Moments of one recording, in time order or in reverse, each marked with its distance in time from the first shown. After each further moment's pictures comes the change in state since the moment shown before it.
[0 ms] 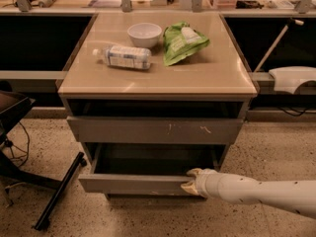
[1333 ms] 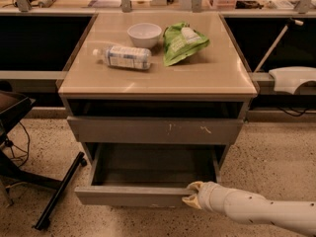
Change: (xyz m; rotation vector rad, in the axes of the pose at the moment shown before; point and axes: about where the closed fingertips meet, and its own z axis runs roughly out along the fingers) arm 0.013 0.036 -0.027 -0.008 -0.031 -0.049
